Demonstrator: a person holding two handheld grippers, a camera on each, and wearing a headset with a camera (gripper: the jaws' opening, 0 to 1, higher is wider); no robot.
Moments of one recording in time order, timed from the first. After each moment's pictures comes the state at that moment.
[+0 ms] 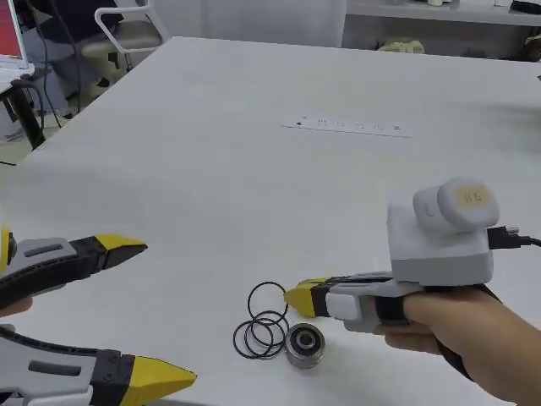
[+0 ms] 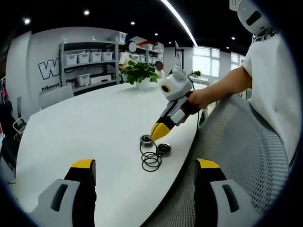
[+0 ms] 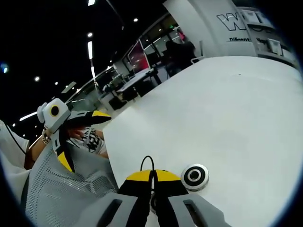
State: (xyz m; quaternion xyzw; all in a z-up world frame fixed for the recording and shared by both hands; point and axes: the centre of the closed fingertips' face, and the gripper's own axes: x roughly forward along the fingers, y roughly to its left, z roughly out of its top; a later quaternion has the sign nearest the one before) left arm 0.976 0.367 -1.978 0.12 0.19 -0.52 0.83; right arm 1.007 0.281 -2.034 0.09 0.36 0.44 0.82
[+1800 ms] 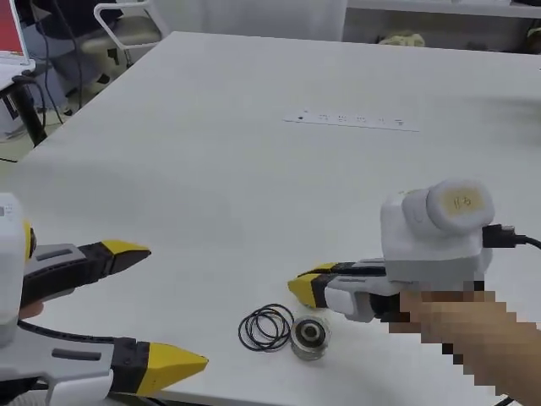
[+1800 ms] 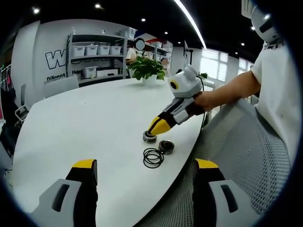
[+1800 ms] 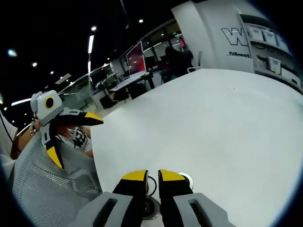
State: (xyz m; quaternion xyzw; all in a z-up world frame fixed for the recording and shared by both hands) left arm 0.981 0.373 -1.991 0.10 0.22 -0.49 0.84; right arm 1.027 0.267 -2.035 0.03 0.32 0.41 0.86
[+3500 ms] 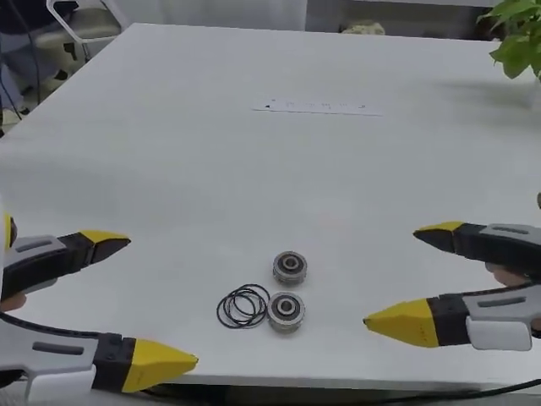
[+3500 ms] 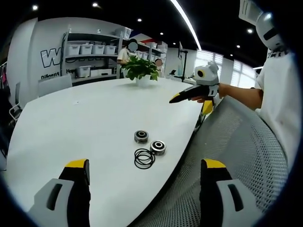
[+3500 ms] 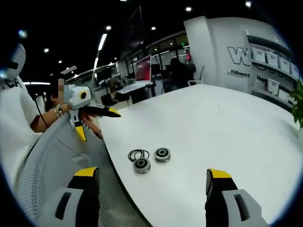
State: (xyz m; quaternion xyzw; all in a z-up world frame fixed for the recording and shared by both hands) left arm 0.968 0.362 -1.991 0.09 0.22 -0.52 0.82; right arm 0.948 0.170 -1.993 -0.03 0.27 0.40 0.87
